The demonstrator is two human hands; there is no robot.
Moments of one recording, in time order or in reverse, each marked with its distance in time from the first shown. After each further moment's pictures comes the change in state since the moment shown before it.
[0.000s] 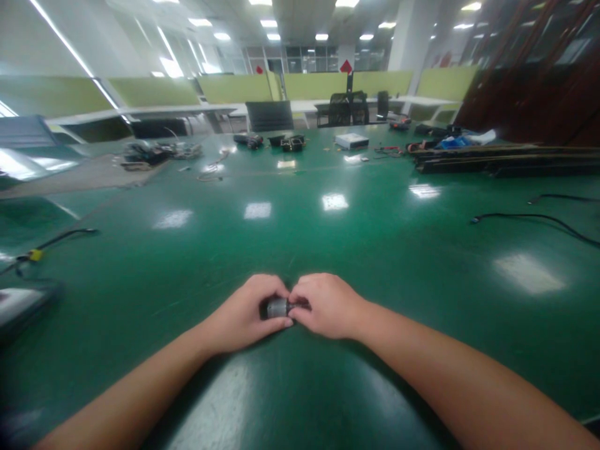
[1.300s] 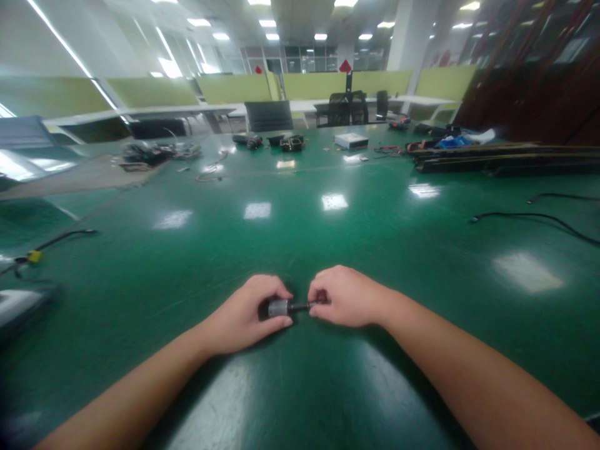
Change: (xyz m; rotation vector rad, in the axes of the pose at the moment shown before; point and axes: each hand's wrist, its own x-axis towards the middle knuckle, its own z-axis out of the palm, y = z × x) left_hand -0.006 -0.001 -0.003 -0.010 -0.003 0.008; right_hand -0.009 0.010 -0.028 0.000 -0.158 0.059
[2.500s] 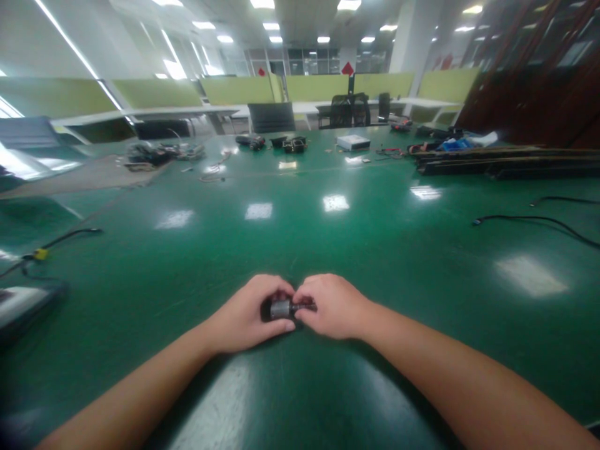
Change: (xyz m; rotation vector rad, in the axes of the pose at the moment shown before) left_hand 0.006 0.008 -0.003 -0.017 0.015 0.013; right_hand 0.009 -0.015 0.019 0.031 0.123 -0.022
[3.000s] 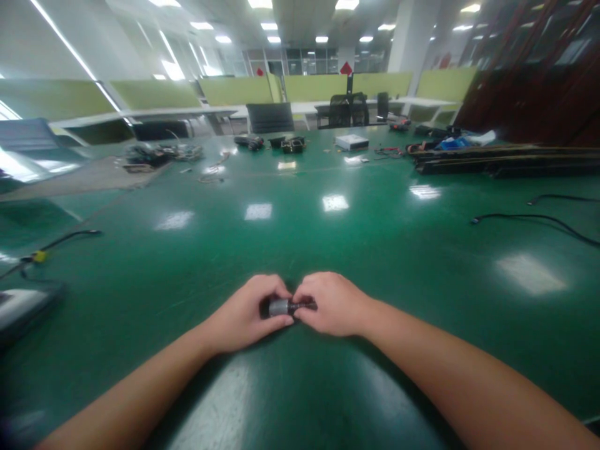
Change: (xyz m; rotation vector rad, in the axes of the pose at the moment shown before) left_hand -0.002 -0.007 0.003 -0.009 0.005 -0.012; right_hand 0.000 0.005 0.001 -0.023 0.027 -0.086
